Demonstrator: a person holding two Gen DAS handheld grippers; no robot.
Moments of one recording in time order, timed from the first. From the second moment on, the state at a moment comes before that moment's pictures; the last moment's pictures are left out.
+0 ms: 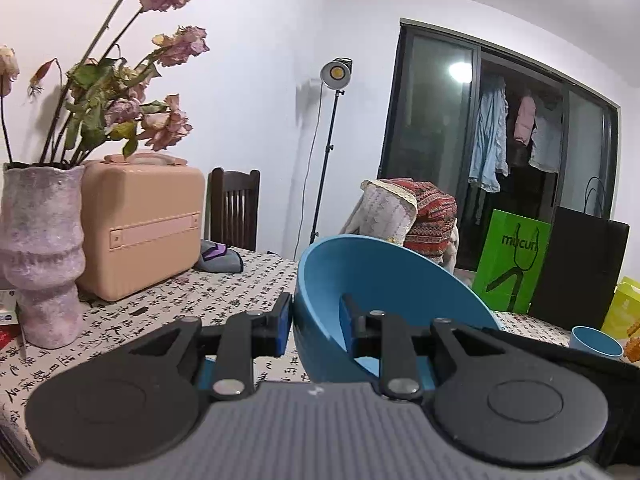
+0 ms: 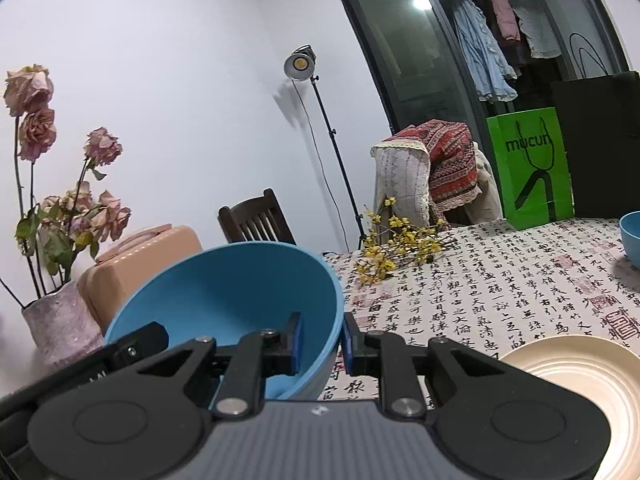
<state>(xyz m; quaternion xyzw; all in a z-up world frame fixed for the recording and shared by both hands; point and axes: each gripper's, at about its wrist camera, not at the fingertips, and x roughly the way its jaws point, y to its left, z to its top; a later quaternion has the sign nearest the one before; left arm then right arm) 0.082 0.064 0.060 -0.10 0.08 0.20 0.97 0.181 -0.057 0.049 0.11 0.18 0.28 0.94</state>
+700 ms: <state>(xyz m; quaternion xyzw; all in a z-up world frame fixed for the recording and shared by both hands) 0.062 0.083 0.058 -0.10 0.08 0.24 0.96 0.172 -0.031 0.048 0.11 0.18 0.32 0.92</state>
